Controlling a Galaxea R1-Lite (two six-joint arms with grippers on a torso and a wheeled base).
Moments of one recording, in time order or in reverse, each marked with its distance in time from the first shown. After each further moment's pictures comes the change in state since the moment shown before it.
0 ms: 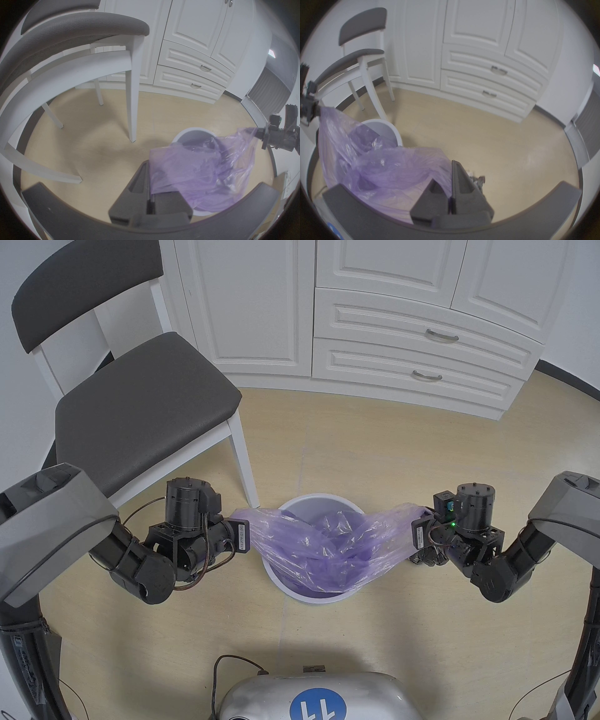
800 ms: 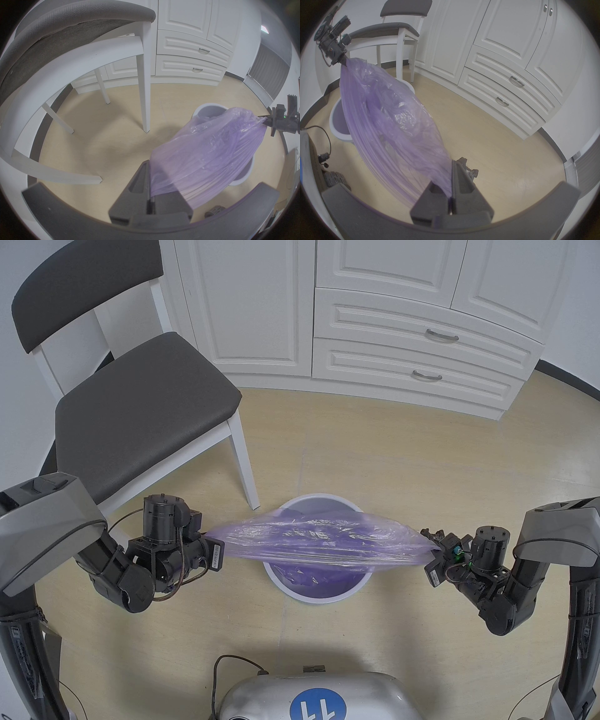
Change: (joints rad) left arm 0.101 0.005 0.130 -0.072 -0.021 0.197; right arm -0.108 0.164 0.257 -0.423 0.179 -0.325
